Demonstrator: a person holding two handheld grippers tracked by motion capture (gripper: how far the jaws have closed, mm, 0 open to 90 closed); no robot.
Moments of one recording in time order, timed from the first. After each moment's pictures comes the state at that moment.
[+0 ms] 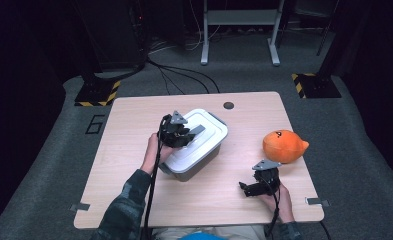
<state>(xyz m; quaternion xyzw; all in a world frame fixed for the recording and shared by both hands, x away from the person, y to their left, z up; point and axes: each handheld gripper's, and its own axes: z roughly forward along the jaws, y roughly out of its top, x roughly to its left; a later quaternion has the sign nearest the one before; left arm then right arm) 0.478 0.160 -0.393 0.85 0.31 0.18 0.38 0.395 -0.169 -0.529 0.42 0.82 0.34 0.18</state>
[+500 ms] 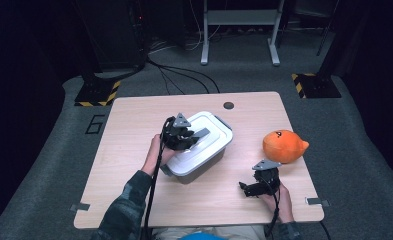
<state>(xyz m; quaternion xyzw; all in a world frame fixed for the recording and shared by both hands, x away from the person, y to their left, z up) 0.472 0.152 -0.393 0.86 0.28 0.17 0.39 0.395 -0.169 -0.529 0.42 0.82 0.34 0.18</state>
